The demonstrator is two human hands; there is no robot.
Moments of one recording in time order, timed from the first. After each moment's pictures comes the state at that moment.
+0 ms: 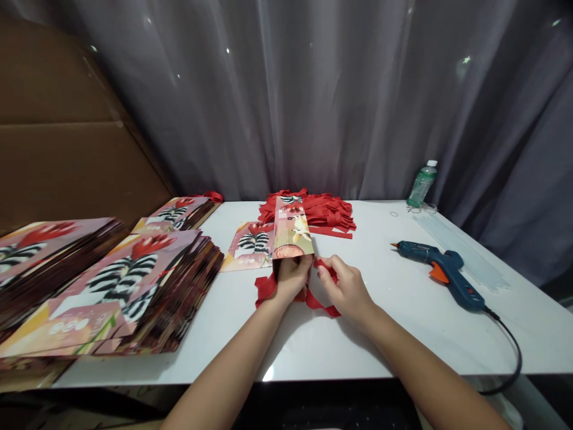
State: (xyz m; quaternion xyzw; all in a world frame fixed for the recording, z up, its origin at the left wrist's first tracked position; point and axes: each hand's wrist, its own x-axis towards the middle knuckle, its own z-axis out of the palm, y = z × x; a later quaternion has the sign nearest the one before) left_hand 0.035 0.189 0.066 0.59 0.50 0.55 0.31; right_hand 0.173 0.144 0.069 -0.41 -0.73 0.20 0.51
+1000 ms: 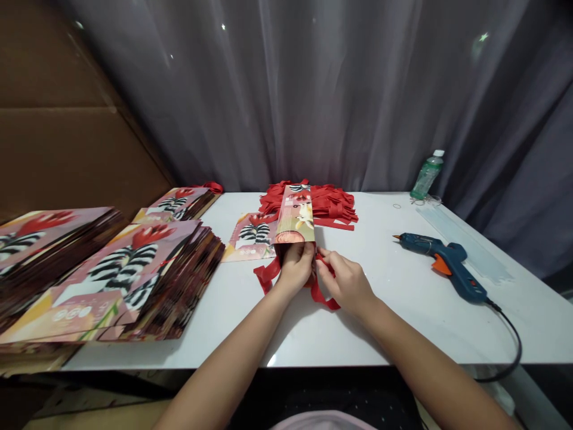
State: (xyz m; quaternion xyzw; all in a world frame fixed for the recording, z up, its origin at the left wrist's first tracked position) left_hand 0.039 0.186 0.061 0.60 0.49 0.53 0.34; right_hand 0.173 0.145 0.062 -0.40 -0.78 0.03 0.49
